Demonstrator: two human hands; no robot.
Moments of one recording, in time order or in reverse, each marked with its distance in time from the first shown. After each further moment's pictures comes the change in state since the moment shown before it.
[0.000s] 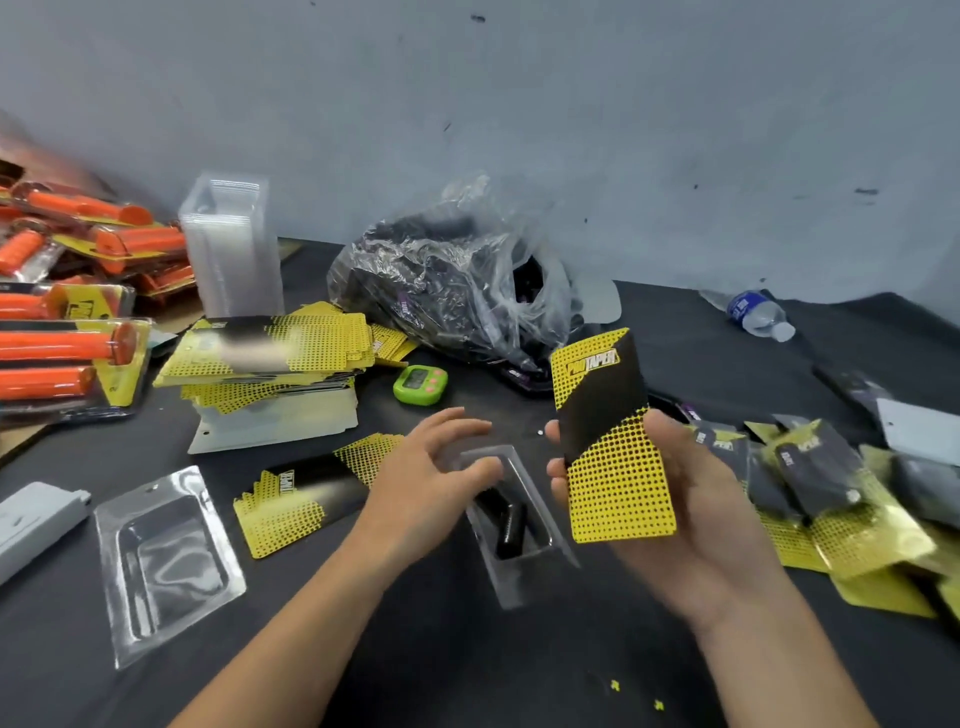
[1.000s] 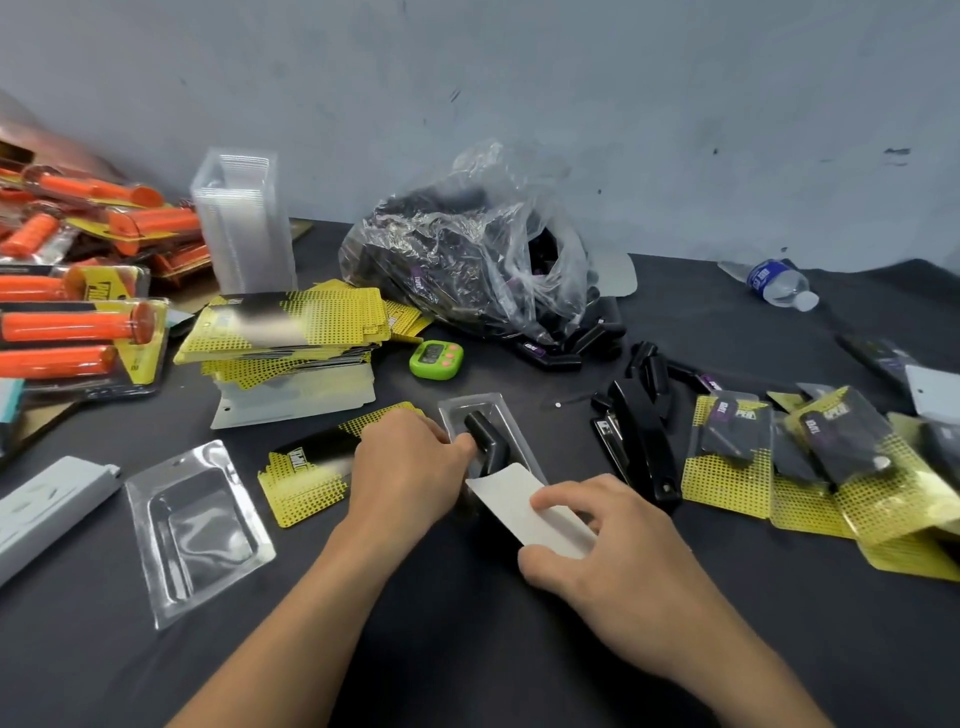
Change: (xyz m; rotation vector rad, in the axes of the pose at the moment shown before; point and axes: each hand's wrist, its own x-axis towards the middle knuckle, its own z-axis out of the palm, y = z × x) left_hand 0.003 -0.005 -0.007 0.456 0.249 -0.241; right_hand -0.022 0.058 0.006 -1.554 0.177 -0.100
